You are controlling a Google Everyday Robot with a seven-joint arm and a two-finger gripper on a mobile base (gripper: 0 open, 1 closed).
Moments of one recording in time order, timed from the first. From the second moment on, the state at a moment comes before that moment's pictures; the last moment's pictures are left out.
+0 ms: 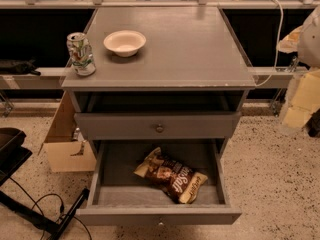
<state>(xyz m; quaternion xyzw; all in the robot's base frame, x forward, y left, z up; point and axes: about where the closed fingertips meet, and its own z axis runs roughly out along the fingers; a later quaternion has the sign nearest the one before) 0.438 -0.217 0.977 -0.60 0.78 -0.04 0.16</state>
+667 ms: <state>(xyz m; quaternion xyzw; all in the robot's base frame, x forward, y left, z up) 0.437 -0.219 0.955 -0.60 0.79 -0.03 0.16</state>
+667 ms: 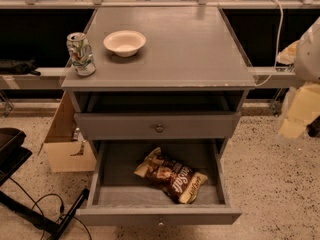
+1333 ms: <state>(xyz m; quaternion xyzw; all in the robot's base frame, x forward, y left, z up) 0.404 -0.221 0.791 -0.57 0.80 0.03 0.16</state>
